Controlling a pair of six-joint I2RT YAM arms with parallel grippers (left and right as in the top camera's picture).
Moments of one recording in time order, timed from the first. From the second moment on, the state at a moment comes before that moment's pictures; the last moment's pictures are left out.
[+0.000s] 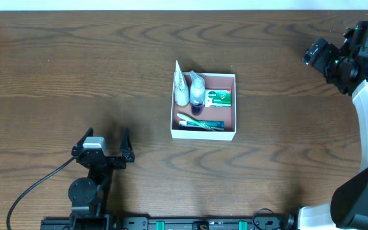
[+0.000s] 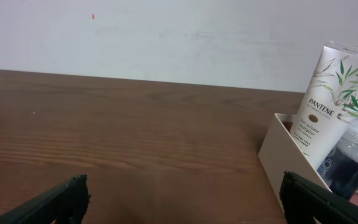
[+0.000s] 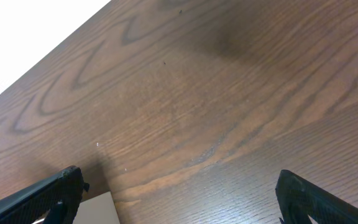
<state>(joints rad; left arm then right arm) -0.01 0.01 0.02 -0.10 0.07 -0.12 -0.22 1.63 1.43 -0.71 -0.16 0.45</state>
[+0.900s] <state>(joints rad) -0.01 0.01 0.02 -0.10 0.07 -0.12 -0.21 1.63 1.43 -0.72 -0.16 0.45</state>
